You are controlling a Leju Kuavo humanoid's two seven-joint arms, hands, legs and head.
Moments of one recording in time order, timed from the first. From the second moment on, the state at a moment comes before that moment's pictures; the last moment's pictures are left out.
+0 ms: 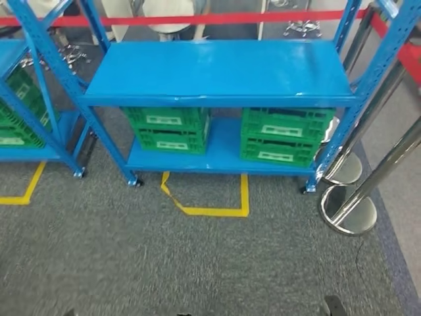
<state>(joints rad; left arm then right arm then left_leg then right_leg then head) -0.09 0.13 -0.81 -0.21 1.43 0.13 -0.27 -0.09 -0.14 0.45 -0.24 -0.34 0.00 -0.21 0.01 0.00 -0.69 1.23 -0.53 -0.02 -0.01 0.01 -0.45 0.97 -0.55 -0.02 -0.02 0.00</state>
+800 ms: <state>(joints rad) -0.13 0.14 -0.81 -0.21 1.43 0.13 -0.27 -0.13 -0.13 0.45 -0.25 -0.35 0.00 -0.21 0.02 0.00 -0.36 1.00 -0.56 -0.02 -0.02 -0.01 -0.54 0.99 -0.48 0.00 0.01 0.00</state>
